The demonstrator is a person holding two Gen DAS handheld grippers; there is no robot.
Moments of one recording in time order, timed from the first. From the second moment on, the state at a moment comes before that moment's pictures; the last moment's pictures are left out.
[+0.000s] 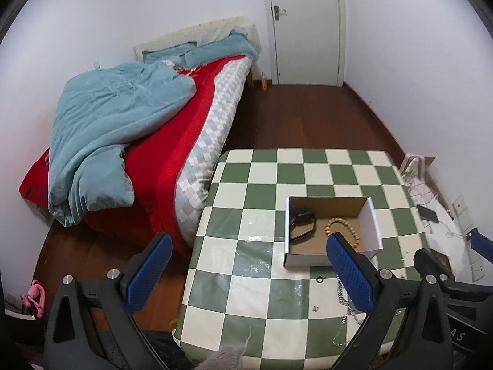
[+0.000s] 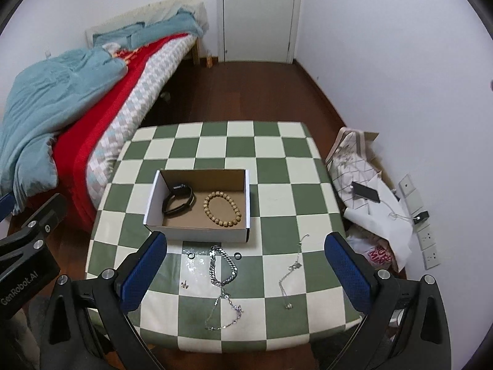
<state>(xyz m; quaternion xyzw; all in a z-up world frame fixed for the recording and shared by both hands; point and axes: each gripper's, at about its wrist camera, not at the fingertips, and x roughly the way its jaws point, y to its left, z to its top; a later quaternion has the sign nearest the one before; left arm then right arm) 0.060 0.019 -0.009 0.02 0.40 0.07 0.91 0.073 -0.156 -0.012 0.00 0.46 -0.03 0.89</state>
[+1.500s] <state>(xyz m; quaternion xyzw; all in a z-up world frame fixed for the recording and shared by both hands) 0.053 -0.003 -0.190 0.08 0.53 0.10 0.84 0.104 -0.204 -0.233 0.10 0.58 0.02 0.81</state>
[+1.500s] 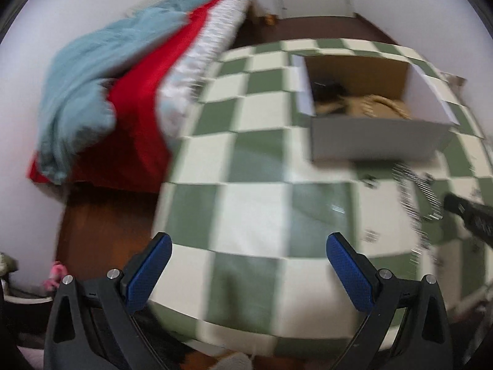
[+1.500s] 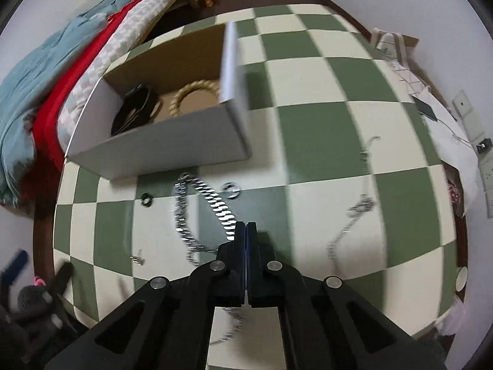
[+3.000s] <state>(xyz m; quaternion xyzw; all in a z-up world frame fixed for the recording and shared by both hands) 0.067 -0.012 -0.159 0.02 0.52 -0.01 0.85 0.097 -0.227 -0.231 0.18 0.58 0.03 0.80</state>
